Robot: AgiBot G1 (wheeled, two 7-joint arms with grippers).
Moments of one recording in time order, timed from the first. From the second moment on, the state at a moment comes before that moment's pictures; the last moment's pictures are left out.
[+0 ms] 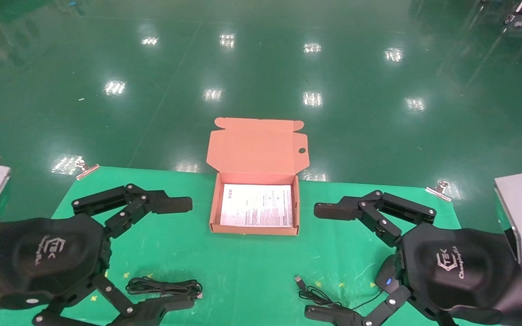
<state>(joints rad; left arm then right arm) -1.08 0.61 0.28 -1.28 0.73 1.49 -0.19 1.08 -0.61 -0.28 1.28 -0.74 -1.49 0.19</state>
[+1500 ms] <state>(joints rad) -1.51 0.71 0.65 -1.27 1.20 1.59 -0.25 1.42 -0.66 -0.57 1.35 -1.21 -1.57 -0.05</state>
